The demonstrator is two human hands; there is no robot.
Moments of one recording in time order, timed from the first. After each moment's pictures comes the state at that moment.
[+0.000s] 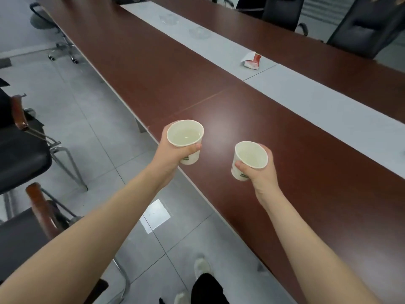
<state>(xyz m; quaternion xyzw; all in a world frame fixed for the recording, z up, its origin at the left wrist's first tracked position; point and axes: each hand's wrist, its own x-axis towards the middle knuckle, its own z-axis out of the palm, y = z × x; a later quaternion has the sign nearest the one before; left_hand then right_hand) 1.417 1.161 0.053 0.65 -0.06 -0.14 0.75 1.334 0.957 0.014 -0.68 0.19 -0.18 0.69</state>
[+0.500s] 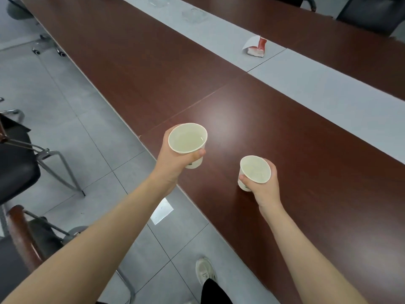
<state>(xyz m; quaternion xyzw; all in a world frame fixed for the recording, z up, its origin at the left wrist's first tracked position) 1.497 1.130 0.015 0.66 -0.07 -0.15 0.74 1.403 0.929 -0.066 -0.68 0.27 -0.18 0.66</state>
